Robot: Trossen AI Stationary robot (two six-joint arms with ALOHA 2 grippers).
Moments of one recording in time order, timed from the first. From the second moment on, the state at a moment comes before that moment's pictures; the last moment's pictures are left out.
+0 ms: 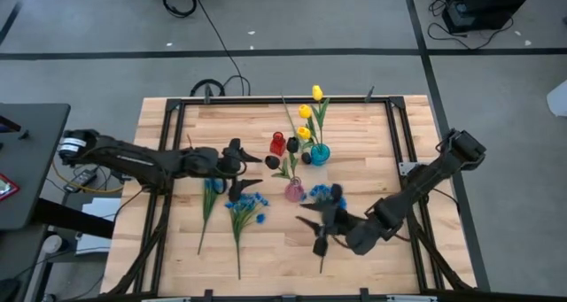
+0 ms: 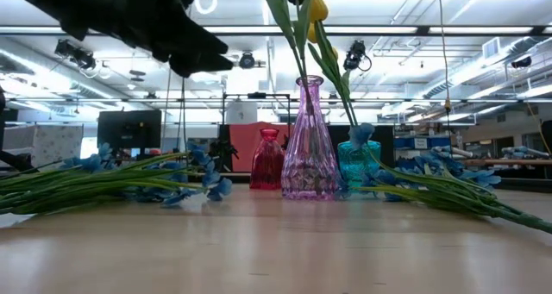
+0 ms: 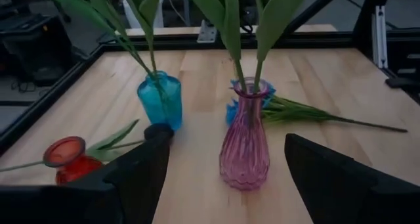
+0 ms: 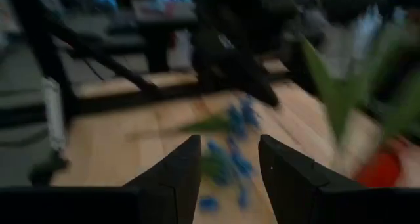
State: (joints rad) left arm -0.05 1.11 0.51 0.32 -0.13 0.00; right arm 0.64 1.59 1.08 0.10 0.93 0.37
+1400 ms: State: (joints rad) left arm 0.47 1.60 0.86 0.14 0.23 0.19; right arm 0.51 1.03 0.47 -0.31 0.83 0.78
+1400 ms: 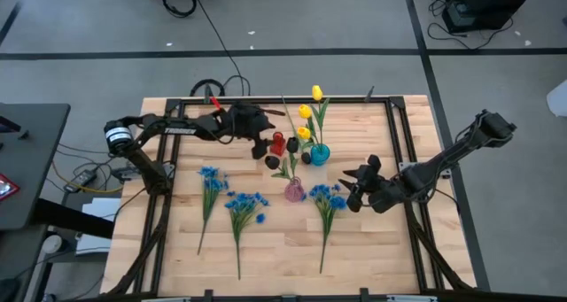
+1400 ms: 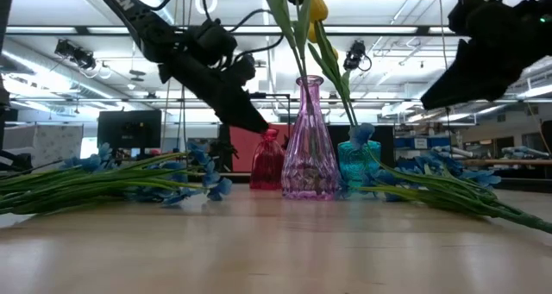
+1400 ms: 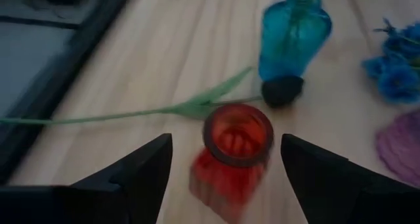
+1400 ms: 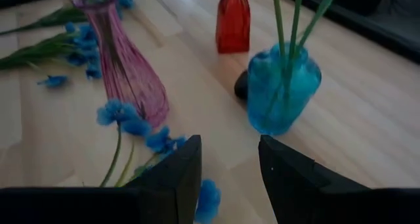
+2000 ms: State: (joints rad) left arm 0.47 1.72 0.86 0.35 0.16 0.13; right arm 0.34 0.99 0.47 -0.17 0.66 0.50
